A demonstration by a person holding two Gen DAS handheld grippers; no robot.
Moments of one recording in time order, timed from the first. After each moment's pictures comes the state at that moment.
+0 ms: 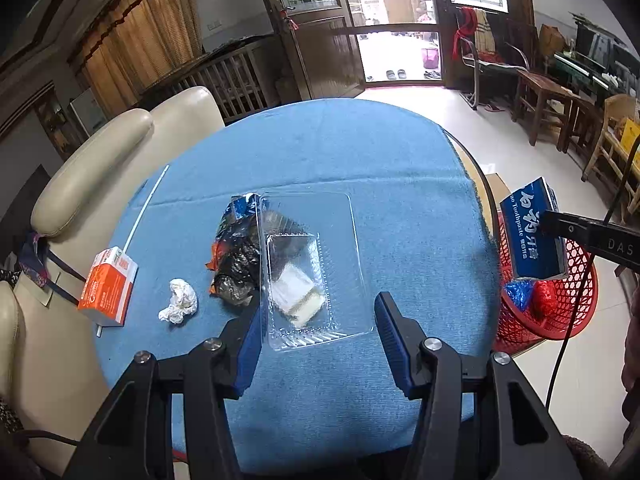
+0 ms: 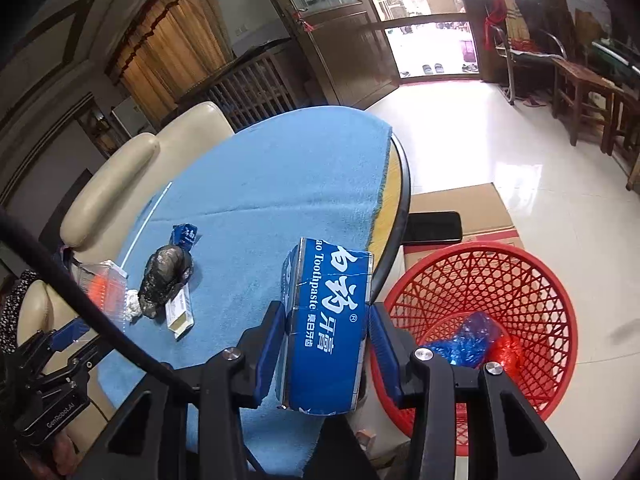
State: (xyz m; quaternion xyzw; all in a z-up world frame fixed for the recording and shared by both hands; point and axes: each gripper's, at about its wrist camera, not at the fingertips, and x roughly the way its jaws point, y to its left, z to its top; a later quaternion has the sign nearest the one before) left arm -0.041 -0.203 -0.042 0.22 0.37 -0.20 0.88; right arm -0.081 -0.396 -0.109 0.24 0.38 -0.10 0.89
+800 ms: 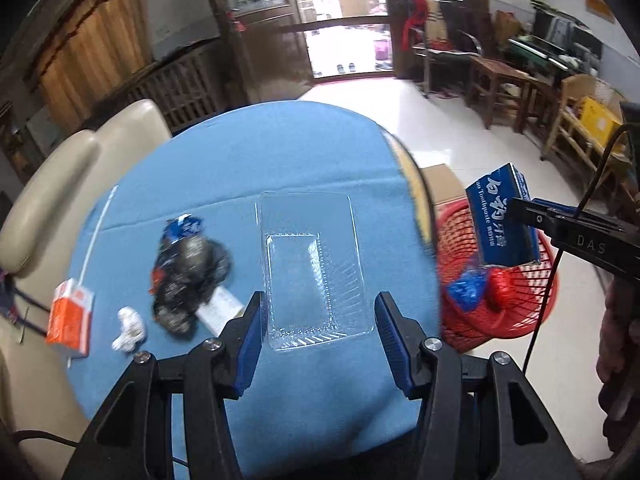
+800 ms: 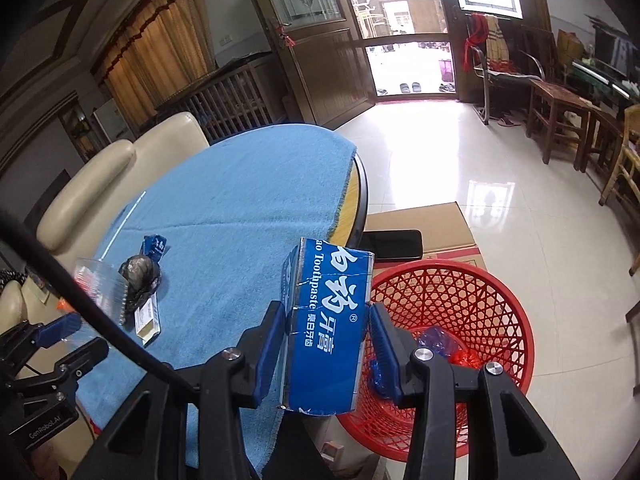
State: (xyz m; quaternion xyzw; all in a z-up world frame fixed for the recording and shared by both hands) left arm -0.049 -0.259 -0.041 0.24 0.39 -0.29 0.84; right arm -0.103 -0.423 -0.104 0.23 0.36 -0.15 0.89
